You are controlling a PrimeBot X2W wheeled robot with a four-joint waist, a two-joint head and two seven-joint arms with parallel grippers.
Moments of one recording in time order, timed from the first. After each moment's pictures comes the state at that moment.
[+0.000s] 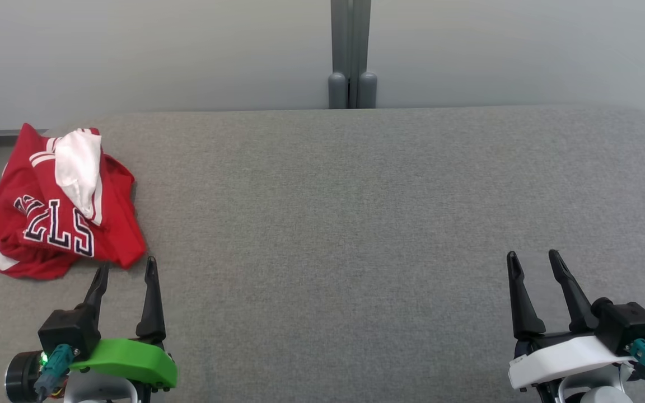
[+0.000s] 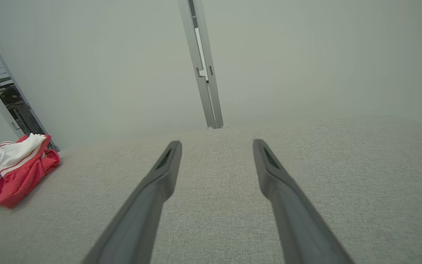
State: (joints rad) left arm -0.02 0.10 -0.02 0.11 -0.23 -0.03 -0.11; right arm 0.04 -0.05 0.00 0.09 0.23 0.13 -0.25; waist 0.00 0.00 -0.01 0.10
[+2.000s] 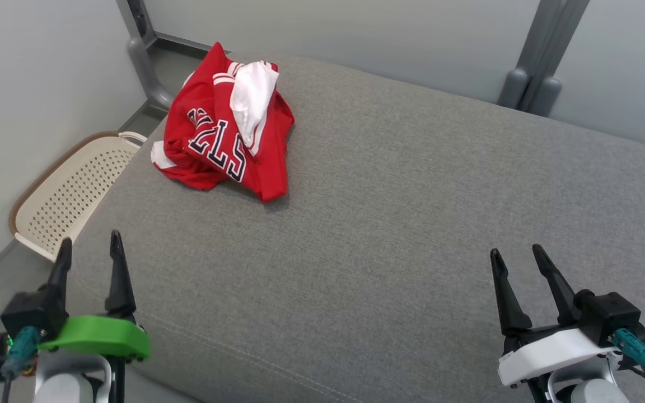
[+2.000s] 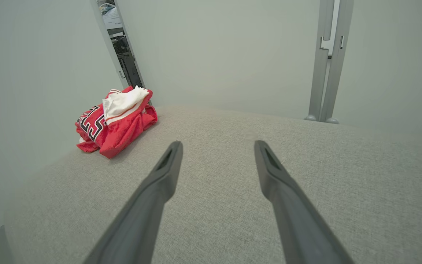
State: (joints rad) left arm -0.09 0.16 -0.01 0.17 -0.27 0.02 -0.18; right arm 0.02 -0.05 0.04 0.09 0.19 0.13 -0.21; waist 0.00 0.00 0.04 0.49
